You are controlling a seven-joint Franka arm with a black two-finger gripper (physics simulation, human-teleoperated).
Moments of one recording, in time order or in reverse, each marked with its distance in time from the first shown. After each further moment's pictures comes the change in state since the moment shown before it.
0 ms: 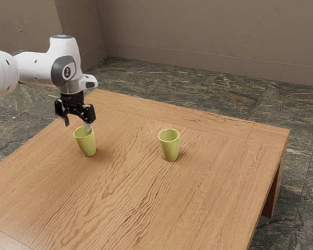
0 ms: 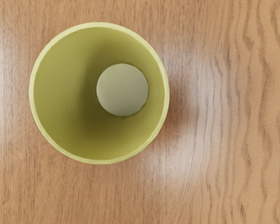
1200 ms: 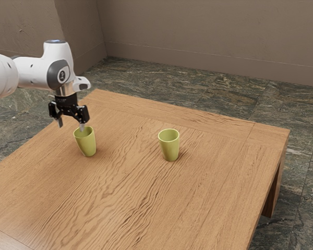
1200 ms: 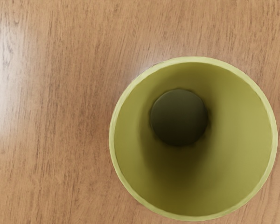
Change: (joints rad) arm 0.103 0.074 -0.040 0.054 0.008 0.044 -0.028
